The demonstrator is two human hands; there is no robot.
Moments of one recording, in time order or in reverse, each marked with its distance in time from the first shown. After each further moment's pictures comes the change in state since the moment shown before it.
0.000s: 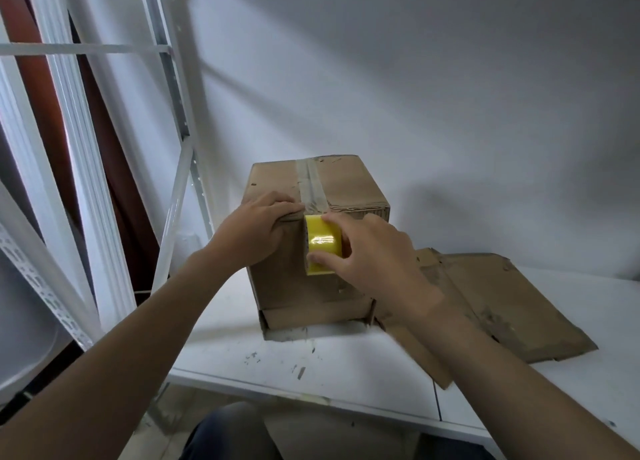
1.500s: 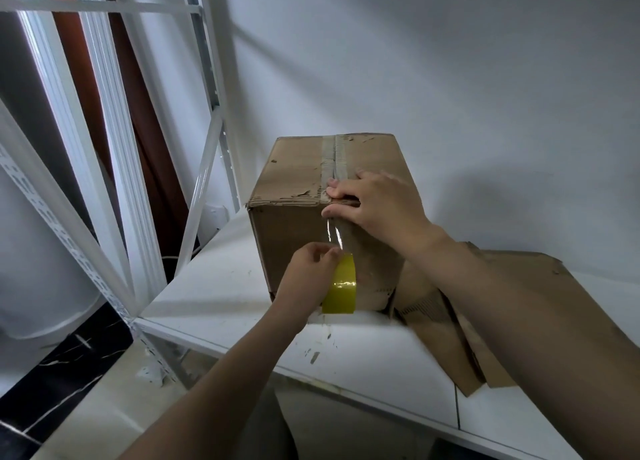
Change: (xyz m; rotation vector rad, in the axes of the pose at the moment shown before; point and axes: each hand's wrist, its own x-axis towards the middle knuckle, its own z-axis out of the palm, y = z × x) left_hand -0.040 0.097 0.062 -0.911 0.066 -0.847; right_hand 0.088 0.035 0.044 0.005 -0.061 -0.146
